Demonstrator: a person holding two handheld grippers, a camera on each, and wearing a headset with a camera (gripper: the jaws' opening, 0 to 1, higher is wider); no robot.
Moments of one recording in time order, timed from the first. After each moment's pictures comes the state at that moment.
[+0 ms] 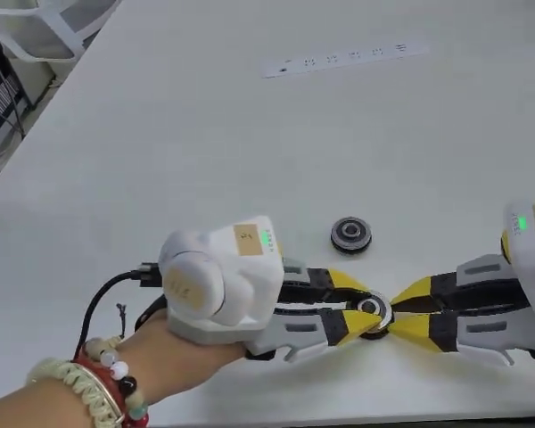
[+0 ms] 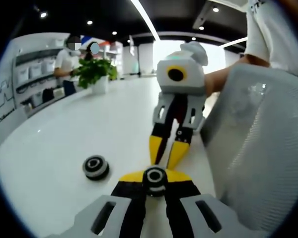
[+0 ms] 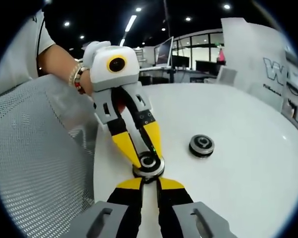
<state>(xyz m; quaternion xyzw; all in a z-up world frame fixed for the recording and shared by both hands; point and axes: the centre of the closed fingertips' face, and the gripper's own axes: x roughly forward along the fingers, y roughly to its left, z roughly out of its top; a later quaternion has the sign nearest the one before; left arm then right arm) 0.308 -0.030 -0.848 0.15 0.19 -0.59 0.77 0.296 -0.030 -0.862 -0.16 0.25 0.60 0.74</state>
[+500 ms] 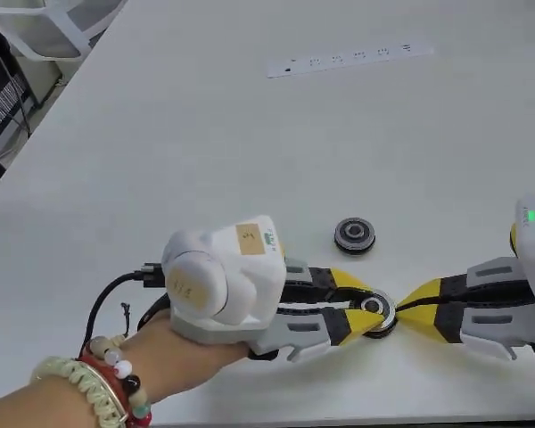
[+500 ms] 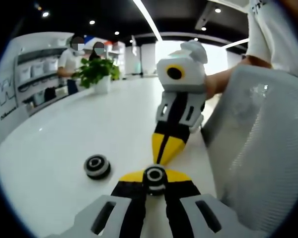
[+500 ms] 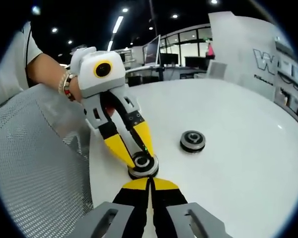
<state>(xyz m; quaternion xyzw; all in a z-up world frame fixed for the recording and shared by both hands) 0.311 -0.029 -0.848 0.15 0.19 -0.59 0.77 0.304 -0.037 -0.859 -0.14 0.28 0.56 0.77</state>
